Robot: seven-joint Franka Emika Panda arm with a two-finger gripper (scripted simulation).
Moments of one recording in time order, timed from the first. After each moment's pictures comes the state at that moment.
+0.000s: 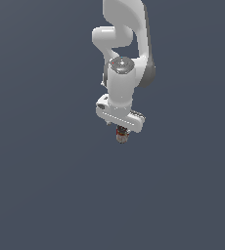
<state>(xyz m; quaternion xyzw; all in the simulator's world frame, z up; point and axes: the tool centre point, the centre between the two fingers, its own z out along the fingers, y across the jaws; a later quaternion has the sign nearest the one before) -0.045 0.026 0.151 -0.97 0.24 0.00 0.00</state>
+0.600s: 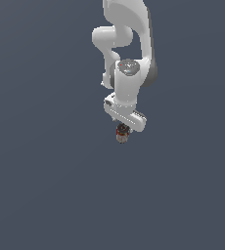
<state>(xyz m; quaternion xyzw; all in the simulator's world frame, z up) -0.074 0.049 0.132 -0.94 0.34 0.00 0.00</state>
